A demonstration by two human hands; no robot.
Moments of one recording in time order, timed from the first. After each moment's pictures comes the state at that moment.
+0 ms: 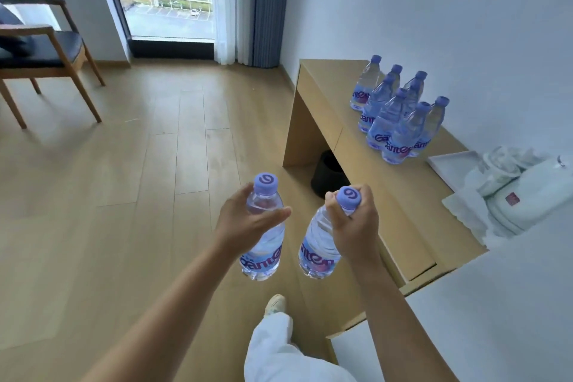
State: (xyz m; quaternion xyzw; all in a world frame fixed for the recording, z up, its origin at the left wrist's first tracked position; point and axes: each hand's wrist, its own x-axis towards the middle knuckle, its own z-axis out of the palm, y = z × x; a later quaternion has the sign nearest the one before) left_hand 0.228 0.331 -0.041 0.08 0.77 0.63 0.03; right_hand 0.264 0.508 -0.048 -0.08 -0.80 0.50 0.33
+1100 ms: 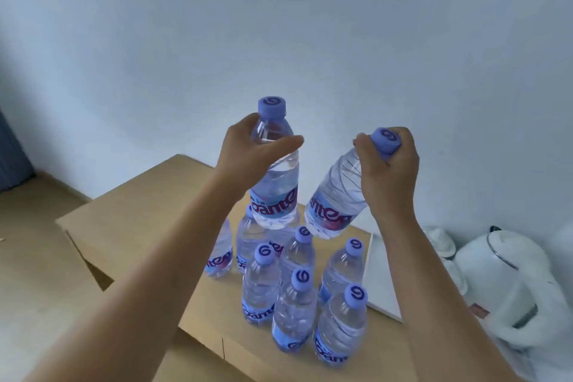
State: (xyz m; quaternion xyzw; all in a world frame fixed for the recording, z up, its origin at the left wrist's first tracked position) left_hand -0.262 0.786 0.128 0.43 0.60 0.65 0.19; right_hand -0.098 0.870 0.116 -0.29 -0.64 0.32 0.64
